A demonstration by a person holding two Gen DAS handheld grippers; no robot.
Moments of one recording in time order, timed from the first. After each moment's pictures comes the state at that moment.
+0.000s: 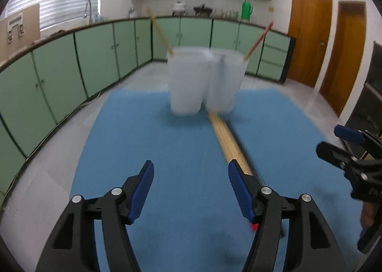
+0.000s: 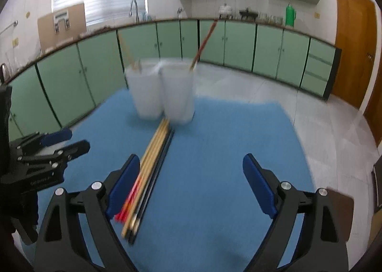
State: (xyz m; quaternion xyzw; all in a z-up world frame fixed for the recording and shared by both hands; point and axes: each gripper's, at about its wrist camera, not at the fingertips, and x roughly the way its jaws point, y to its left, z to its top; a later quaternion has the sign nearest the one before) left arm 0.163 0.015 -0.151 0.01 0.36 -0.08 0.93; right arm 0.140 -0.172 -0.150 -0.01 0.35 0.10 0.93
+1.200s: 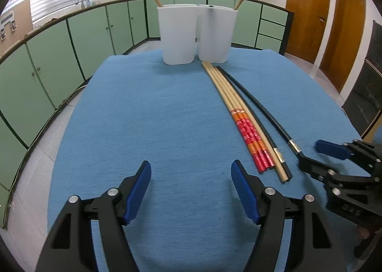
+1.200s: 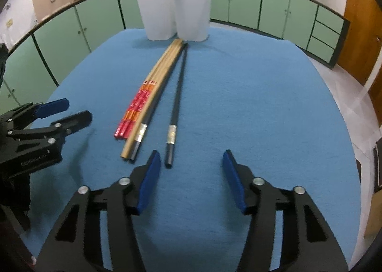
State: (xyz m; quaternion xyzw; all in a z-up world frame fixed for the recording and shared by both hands) left arm 0.125 0.006 -0.193 0.04 0.41 -0.10 0.90; right arm 0.100 -0.152 -0.212 -0.03 0.44 0.10 0.89
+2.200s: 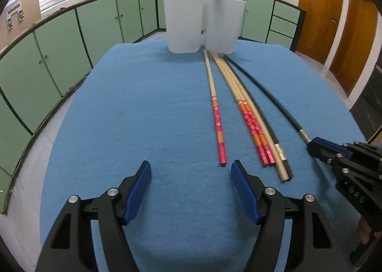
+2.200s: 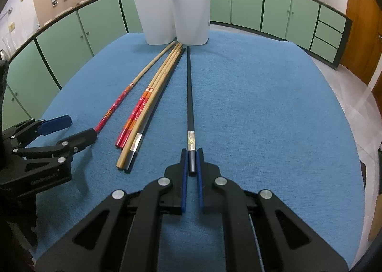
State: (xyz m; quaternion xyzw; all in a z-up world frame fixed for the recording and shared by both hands) left arm 0.125 -0.006 -0.202 0.02 0.44 -0.06 0.90; right arm 0.111 -0.159 -0.213 -0.02 0.44 0.11 0.89
